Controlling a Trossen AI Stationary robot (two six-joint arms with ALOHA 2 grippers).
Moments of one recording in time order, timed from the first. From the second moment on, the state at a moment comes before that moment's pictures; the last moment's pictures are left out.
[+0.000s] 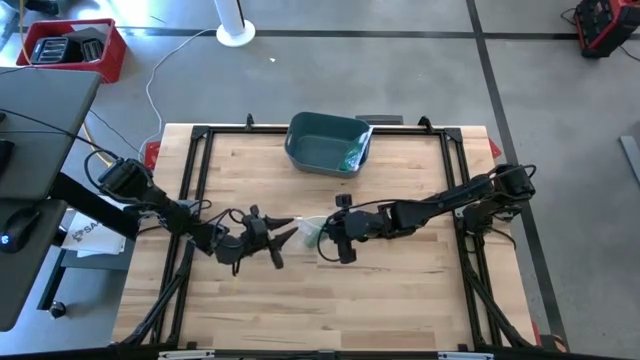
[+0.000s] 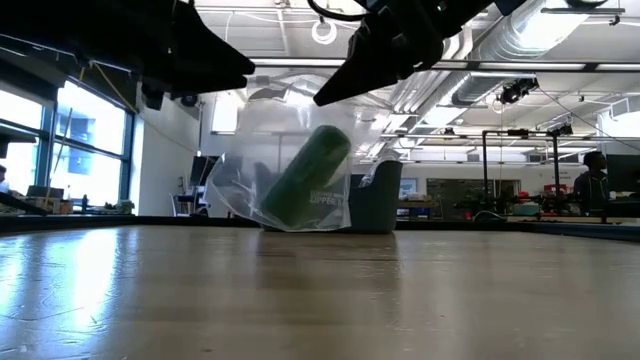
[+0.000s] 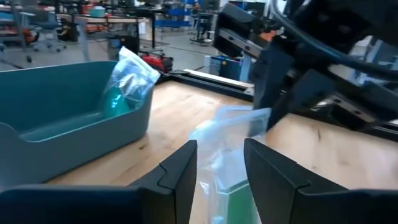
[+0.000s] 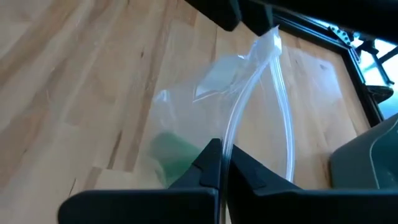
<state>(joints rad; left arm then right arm) -0.54 1.49 0.47 0.87 -1.01 -0.25 0.22 1.68 1.09 -0.06 0.31 -0.21</state>
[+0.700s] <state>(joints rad) -0.47 1.49 0.47 0.81 -0.89 -0.30 0.22 1.68 1.09 -0.06 0.28 -0.19</state>
